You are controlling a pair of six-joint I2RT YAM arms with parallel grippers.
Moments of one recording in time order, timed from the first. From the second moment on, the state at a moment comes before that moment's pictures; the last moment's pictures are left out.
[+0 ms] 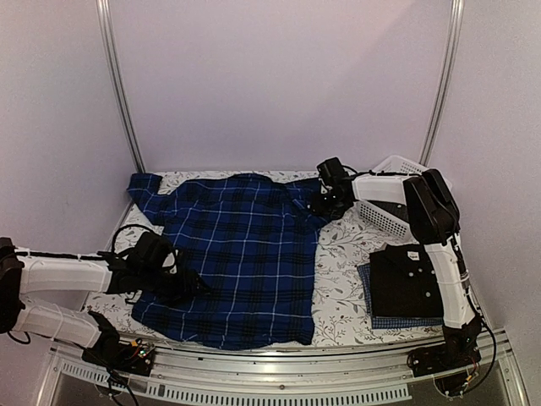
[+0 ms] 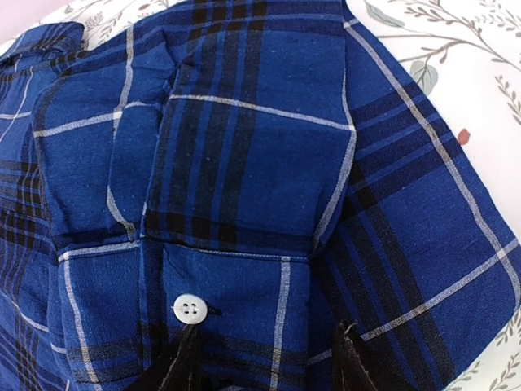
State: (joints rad) left arm -0.61 1.19 0.38 -0.15 0.26 -0.87; right arm 0.51 2.39 1.84 -0.37 0.07 0.44
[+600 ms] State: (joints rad) left arm -0.67 1.09 0.37 -0.28 0.20 -0.95; right arm 0.52 2.34 1.81 -0.41 0.04 0.45
